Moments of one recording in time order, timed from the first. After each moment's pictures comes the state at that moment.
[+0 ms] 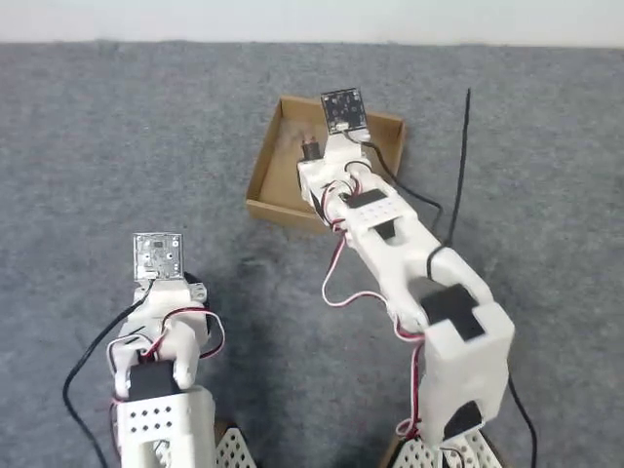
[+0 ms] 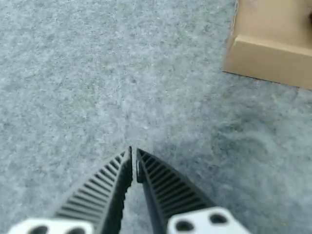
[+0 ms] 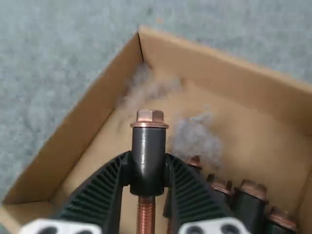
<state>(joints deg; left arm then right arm) -15.2 -89.4 97.6 50.1 -1.3 -27.5 21.3 15.6 10.9 -9.5</state>
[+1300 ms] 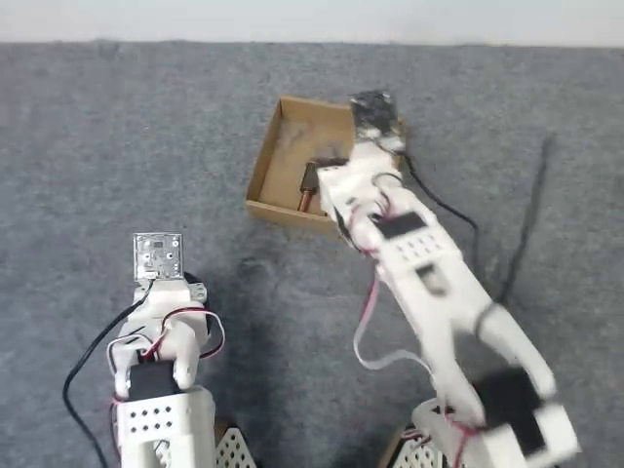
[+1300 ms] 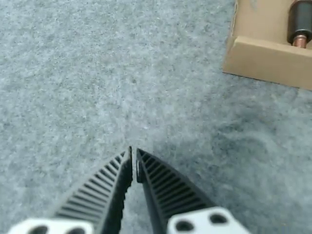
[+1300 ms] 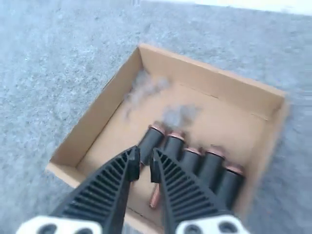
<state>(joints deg) -15.2 -89.4 97.6 50.1 -1.3 -25.0 -14.8 40.8 16.2 -9.5</state>
